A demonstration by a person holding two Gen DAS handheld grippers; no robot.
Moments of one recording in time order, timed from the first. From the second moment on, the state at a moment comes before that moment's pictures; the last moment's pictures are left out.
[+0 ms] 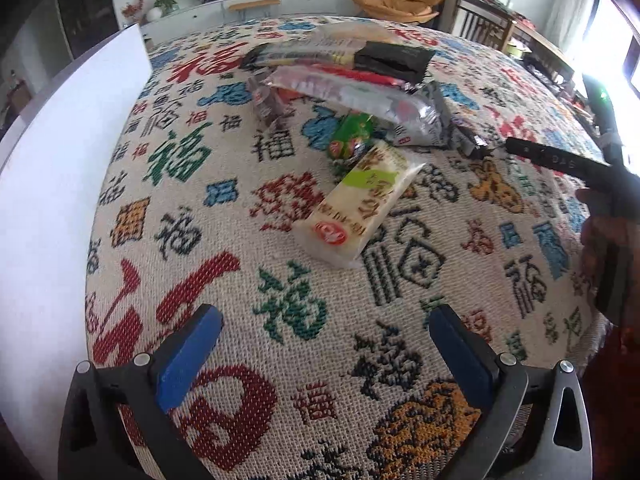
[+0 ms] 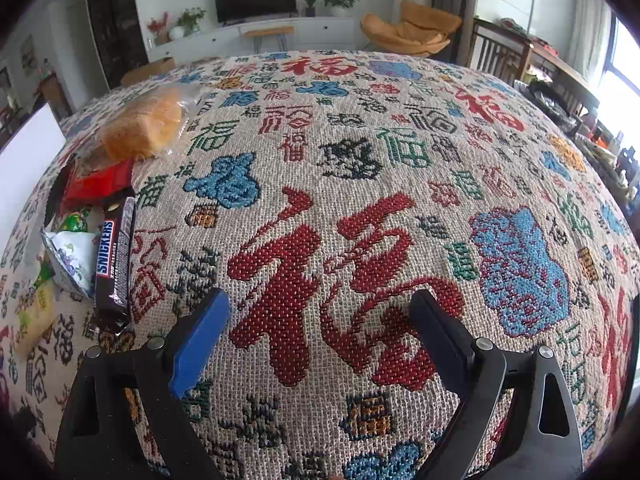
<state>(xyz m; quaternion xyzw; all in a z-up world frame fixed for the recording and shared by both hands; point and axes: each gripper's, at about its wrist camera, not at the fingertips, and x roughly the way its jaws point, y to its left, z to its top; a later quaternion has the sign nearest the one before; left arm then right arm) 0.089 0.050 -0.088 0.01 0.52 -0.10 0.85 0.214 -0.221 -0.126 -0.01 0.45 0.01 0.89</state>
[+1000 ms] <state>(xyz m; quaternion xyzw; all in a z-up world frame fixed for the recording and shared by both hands) 0.110 0.111 -0.085 -0.07 0.50 -0.04 0.86 0.214 -0.222 -0.126 -0.01 0.45 0.01 0.89</state>
